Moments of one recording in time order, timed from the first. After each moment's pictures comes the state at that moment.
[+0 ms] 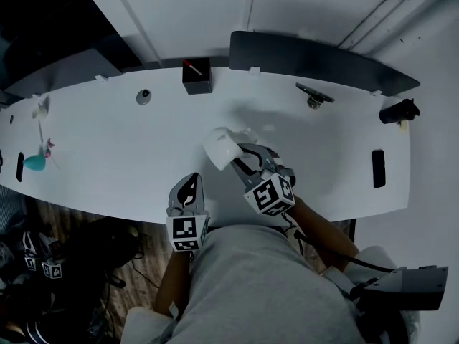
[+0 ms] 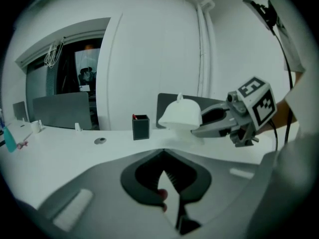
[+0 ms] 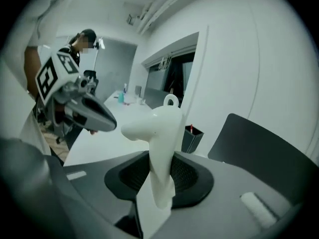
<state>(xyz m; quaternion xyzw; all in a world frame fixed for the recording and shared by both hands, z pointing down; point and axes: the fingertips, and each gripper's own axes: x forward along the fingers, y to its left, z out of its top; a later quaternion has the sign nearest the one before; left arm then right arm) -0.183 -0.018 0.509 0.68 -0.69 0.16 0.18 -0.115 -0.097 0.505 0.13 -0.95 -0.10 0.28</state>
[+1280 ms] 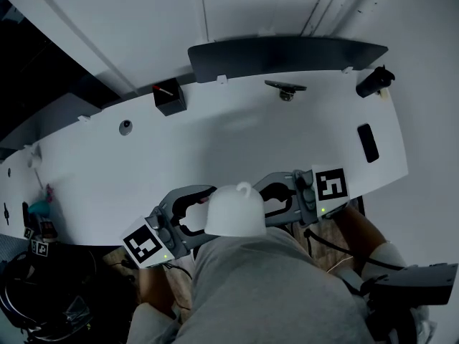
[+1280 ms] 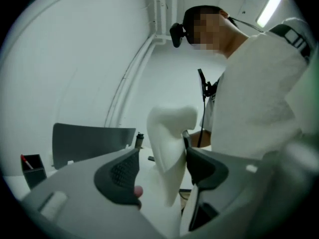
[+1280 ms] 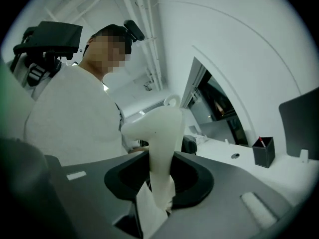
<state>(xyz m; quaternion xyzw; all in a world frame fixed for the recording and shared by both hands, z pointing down) -0.059 -0.001 0.338 0.97 -0.21 0.03 0.12 -0.032 0.012 0.331 -0.23 -0.96 0.17 0.03</state>
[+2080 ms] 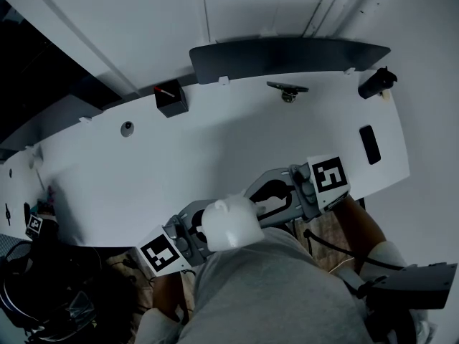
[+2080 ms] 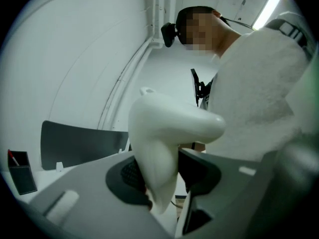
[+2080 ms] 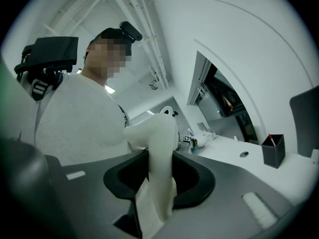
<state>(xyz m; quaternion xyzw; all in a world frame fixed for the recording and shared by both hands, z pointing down) -0.030 0.011 0.336 0.98 -0.18 0.00 0.12 -0.037 0.007 0.321 -0.28 -0.94 0.19 0.04</state>
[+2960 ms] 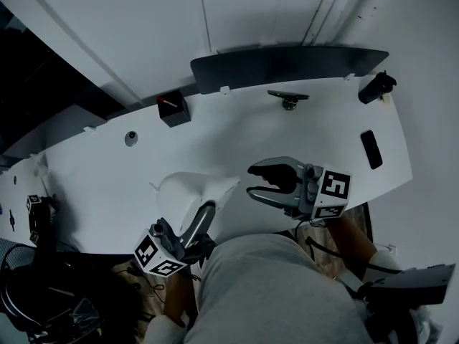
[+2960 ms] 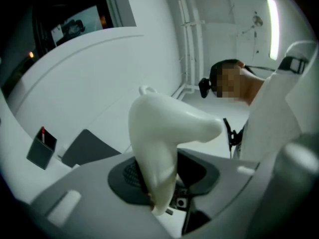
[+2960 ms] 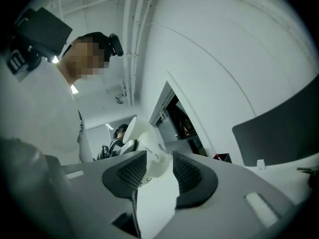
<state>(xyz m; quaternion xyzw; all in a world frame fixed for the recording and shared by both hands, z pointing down) -0.110 -0.037 0.303 0.88 -0.36 -0.25 0.18 -0.031 -0.074 0.329 0.00 -0.98 0.20 -0.03</state>
